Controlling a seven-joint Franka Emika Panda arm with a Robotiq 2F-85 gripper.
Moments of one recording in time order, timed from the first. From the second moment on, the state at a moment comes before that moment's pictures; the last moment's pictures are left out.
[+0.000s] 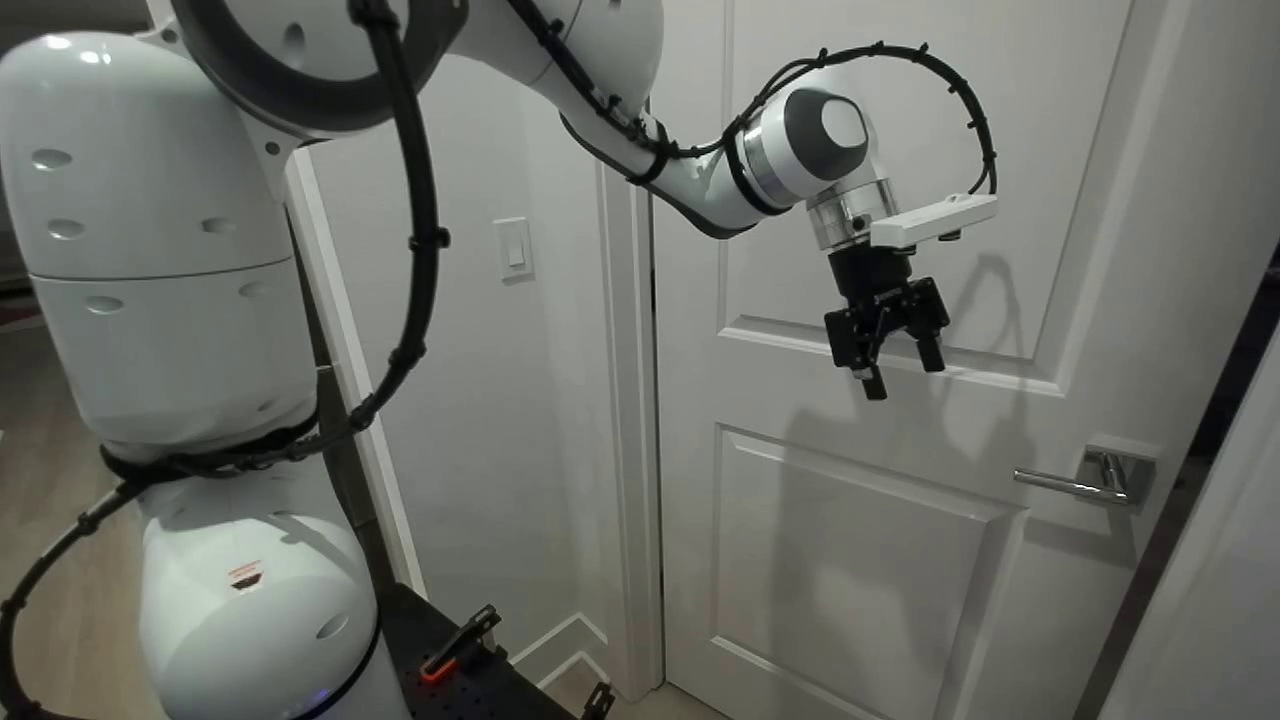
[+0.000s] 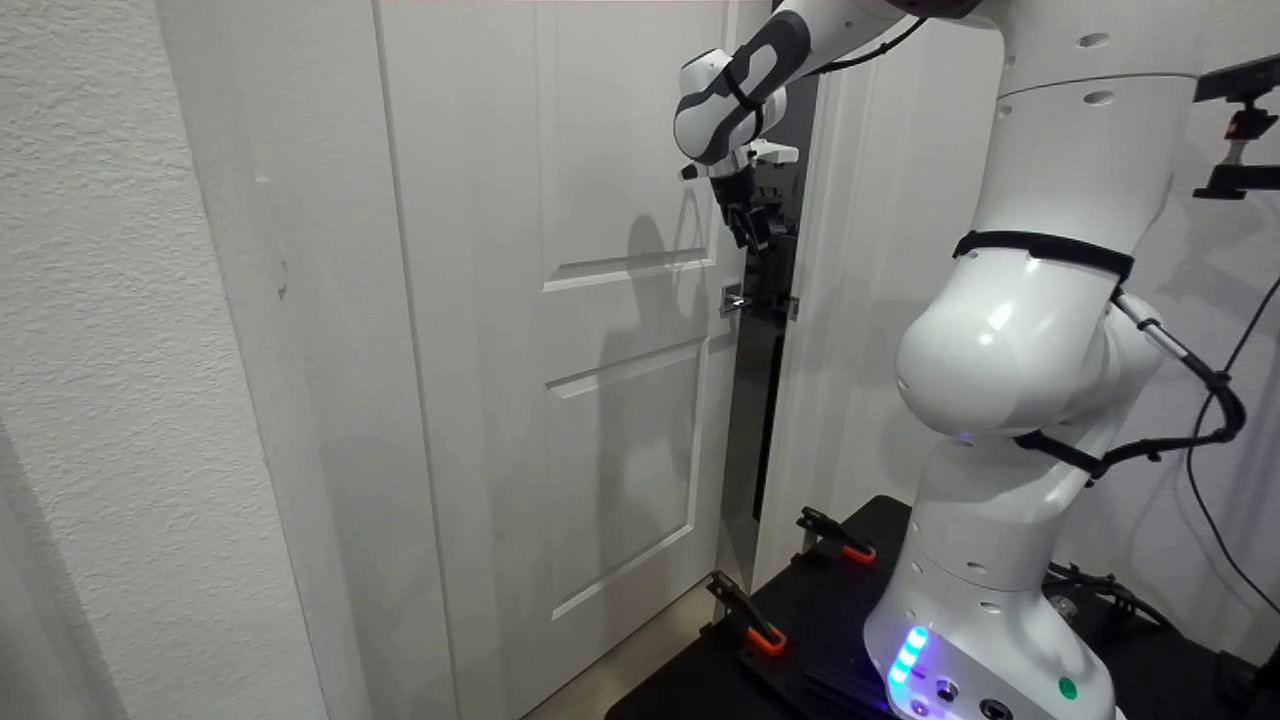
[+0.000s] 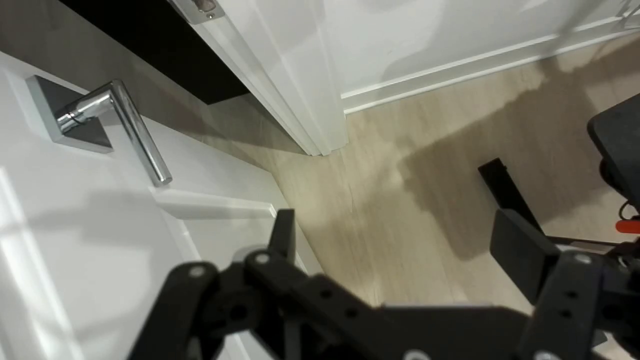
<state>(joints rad) -0.27 0.09 -0.14 -1.90 -0.50 2.03 -1.28</state>
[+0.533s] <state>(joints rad) -0.26 0.09 -0.14 -1.90 -0.47 2.03 -1.30</state>
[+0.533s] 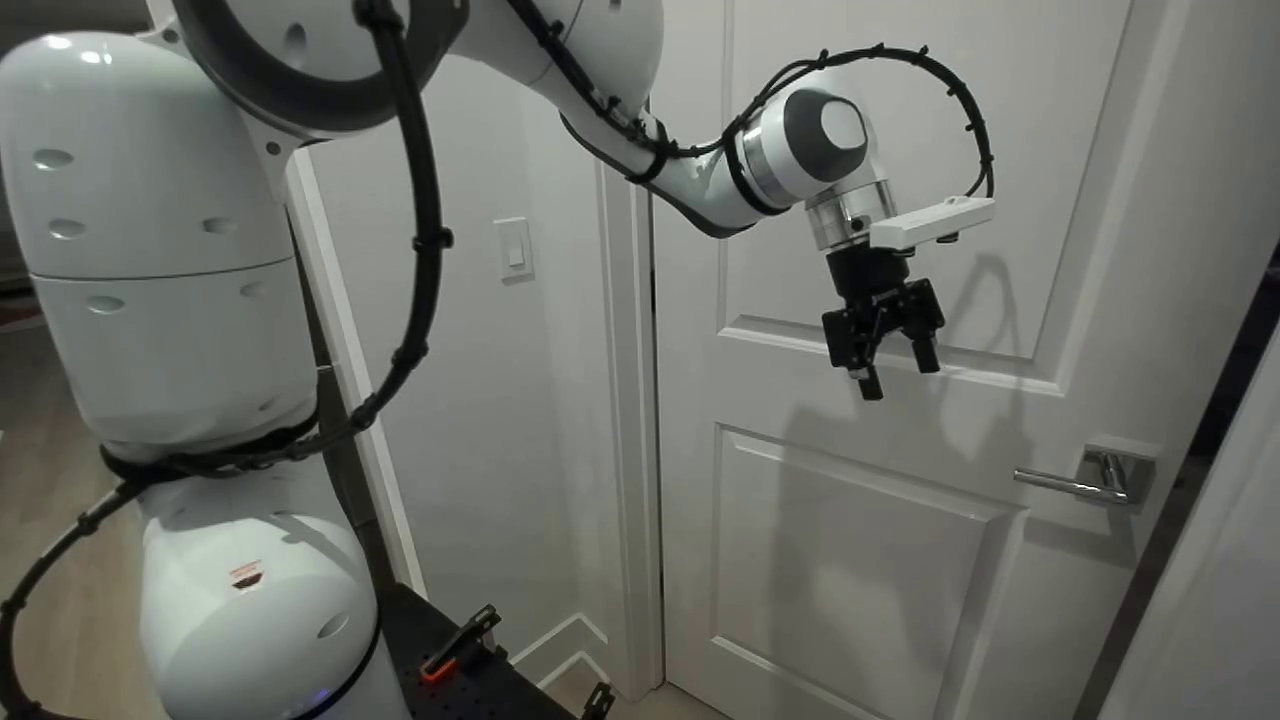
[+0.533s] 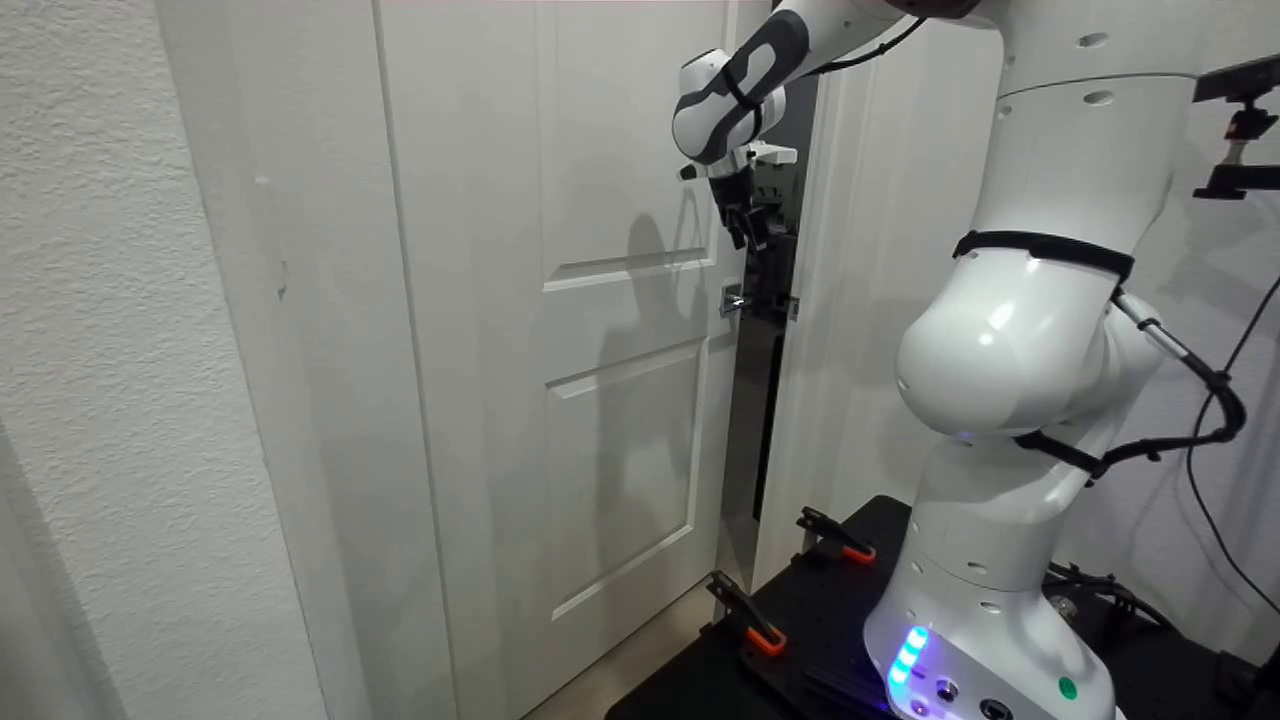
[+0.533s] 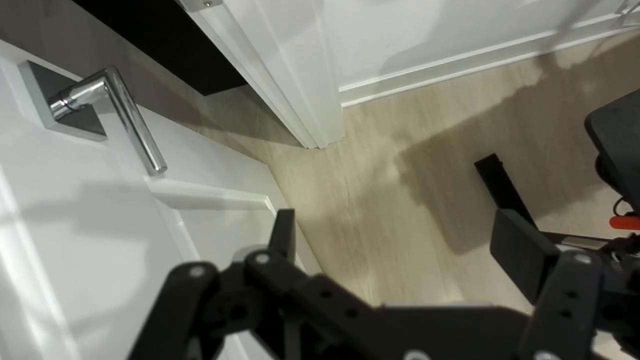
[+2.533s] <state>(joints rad) -0.05 -0.49 -0.10 -2.10 0.11 1.78 -1.59</state>
